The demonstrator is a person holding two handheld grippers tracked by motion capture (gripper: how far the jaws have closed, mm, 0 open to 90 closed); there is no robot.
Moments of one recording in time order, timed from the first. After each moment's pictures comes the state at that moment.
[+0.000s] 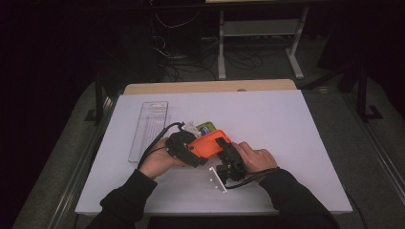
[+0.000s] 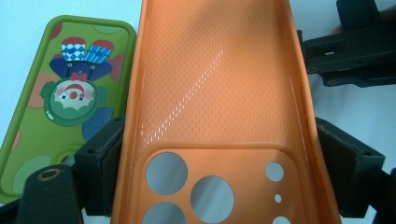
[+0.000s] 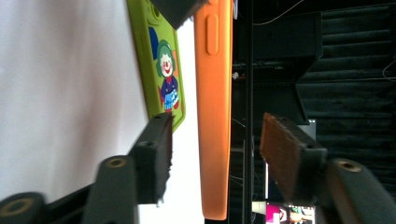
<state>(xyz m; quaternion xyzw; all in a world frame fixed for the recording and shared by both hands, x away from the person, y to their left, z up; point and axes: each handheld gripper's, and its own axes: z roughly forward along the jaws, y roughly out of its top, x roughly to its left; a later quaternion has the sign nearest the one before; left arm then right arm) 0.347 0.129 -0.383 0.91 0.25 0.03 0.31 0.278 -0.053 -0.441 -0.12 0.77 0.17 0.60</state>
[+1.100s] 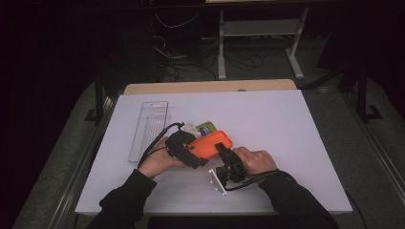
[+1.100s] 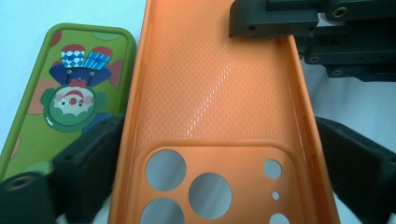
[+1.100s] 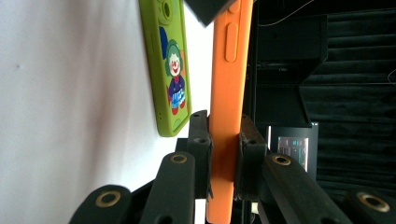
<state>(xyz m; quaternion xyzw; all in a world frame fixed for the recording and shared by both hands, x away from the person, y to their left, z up) 0.346 0.130 -0.384 0.91 0.24 0.04 0.33 0.275 -0.053 -0.443 -0.13 0.78 0.16 0.59</state>
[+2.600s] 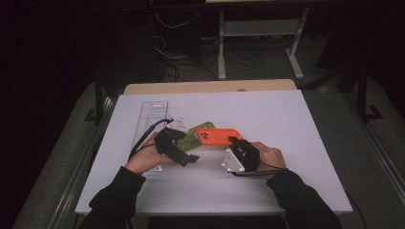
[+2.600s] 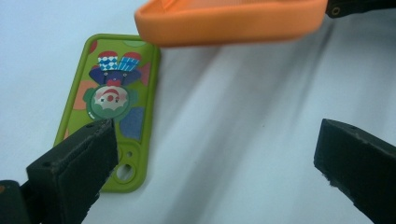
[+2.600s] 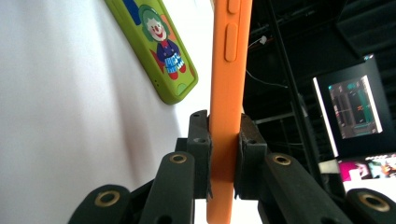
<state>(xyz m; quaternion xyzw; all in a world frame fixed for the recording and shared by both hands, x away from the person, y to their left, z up) 0.349 0.158 -0.373 0.90 0.24 0.05 0.35 0.300 -0.090 -0.426 0.03 0.83 0.23 0.51</state>
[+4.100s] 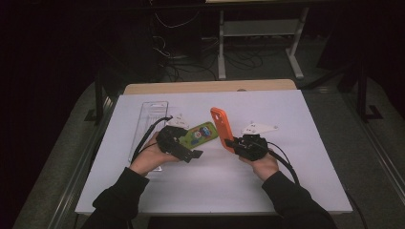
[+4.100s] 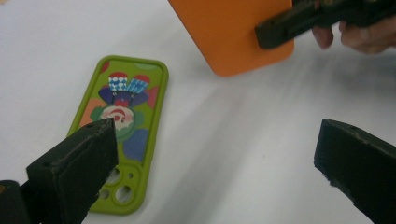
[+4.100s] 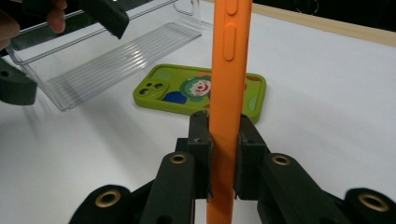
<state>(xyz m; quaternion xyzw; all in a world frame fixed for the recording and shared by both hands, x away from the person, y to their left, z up) 0.353 0.155 -0.369 0.88 0.26 0.06 0.39 0.331 -0.119 -0.410 0.36 0.78 0.49 0.14</state>
